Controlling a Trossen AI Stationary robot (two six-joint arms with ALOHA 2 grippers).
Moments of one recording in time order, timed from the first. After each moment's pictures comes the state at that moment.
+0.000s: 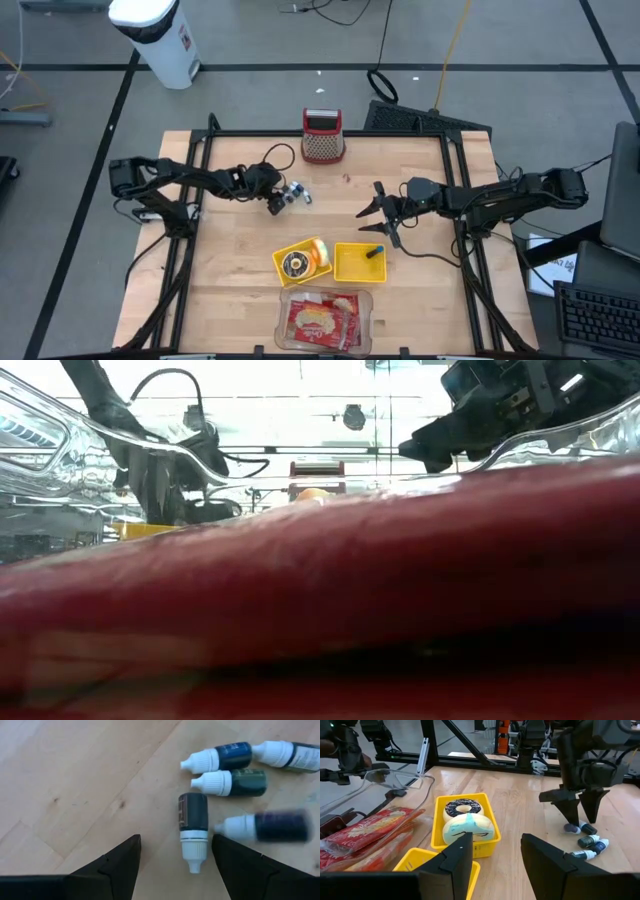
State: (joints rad) left arm 0.39 1.53 0.54 0.06 -0.11 -0.19; right arm -0.07 1.16 0.45 0.48 -0.31 -0.07
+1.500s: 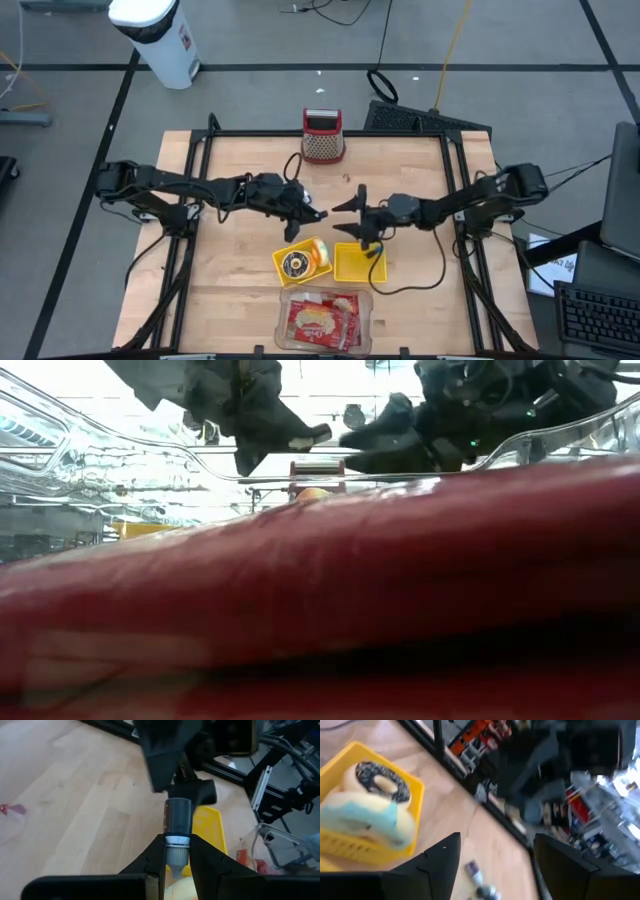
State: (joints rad) left arm 0.04 1.41 0.84 0.15 0.16 -0.34; right arm 0.06 1.55 0.55 0.92 0.06 -0.80
